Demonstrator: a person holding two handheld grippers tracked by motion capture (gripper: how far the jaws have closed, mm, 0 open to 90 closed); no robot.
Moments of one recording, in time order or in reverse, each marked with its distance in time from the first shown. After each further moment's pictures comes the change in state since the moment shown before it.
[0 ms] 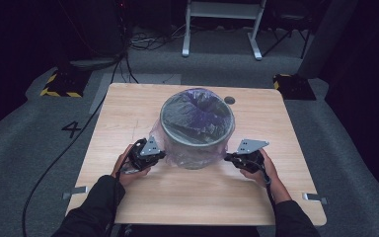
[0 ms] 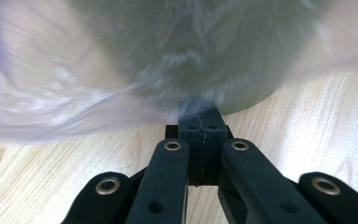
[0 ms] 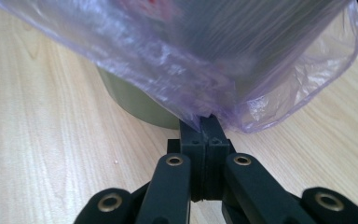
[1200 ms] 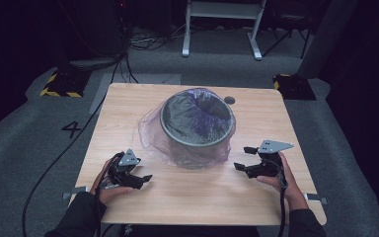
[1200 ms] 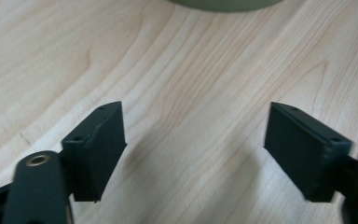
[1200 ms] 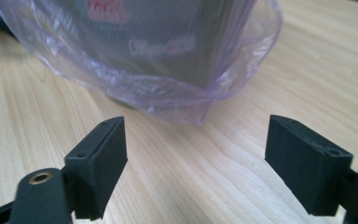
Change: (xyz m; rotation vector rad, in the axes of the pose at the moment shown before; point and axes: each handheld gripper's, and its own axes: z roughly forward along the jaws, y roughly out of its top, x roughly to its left) left arm -0.008 -0.058 -0.039 0.097 -0.004 -0.209; right arm -0.011 -0.025 -0.046 -0.079 -0.026 0.190
